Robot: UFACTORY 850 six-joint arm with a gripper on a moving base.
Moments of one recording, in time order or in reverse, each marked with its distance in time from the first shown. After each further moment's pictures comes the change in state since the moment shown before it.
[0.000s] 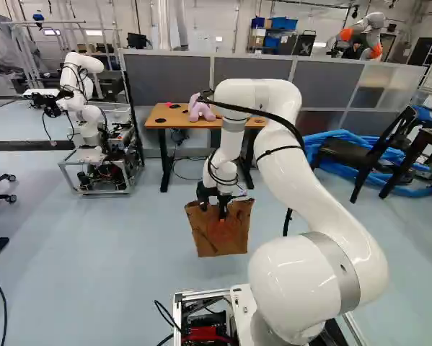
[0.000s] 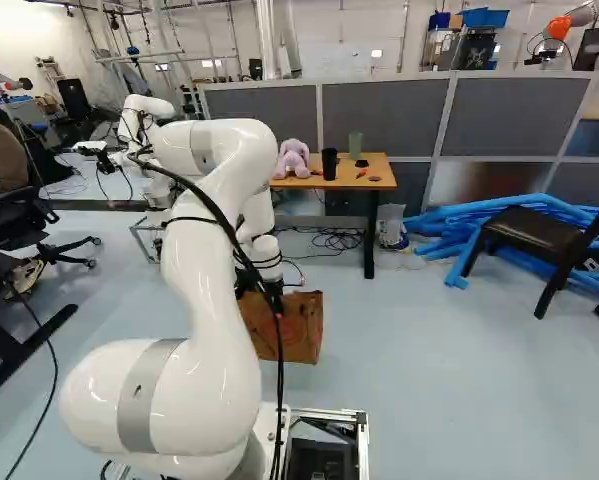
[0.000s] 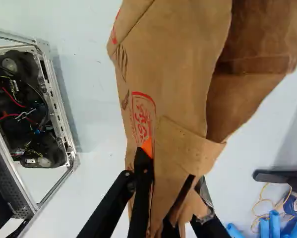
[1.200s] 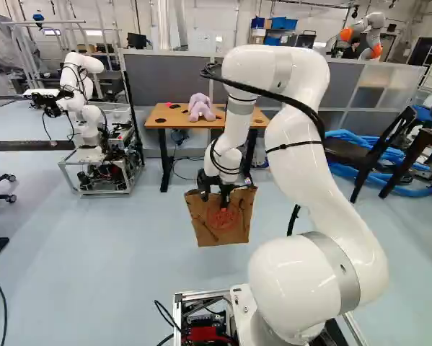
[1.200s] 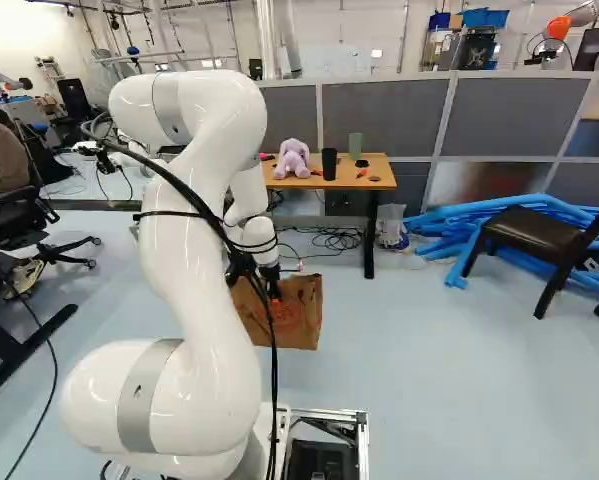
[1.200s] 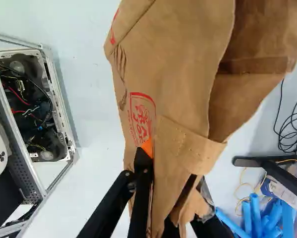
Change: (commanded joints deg) arm 0.0 14.1 9.2 0.0 0.0 0.0
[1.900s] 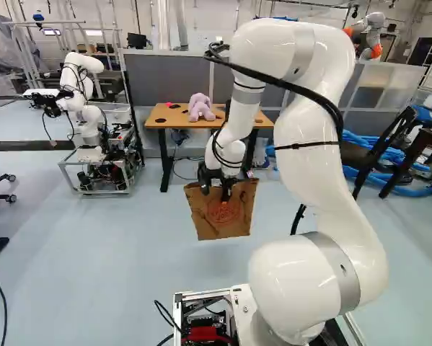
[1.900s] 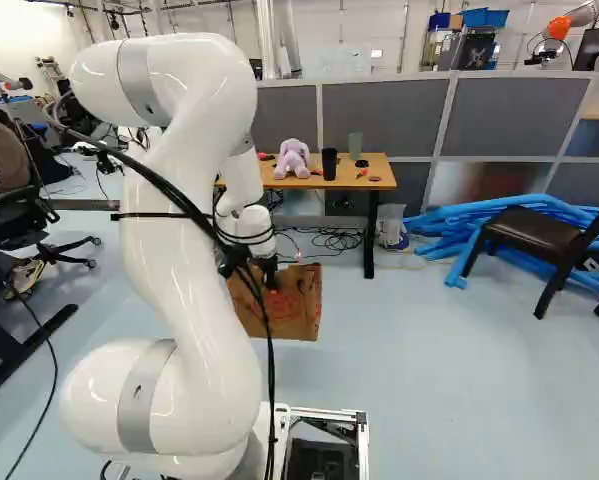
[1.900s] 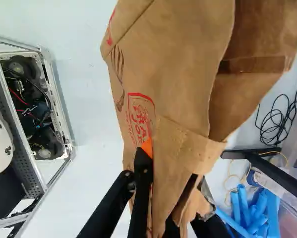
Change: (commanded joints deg) arm 0.0 8.5 4.8 0.0 0.0 0.0
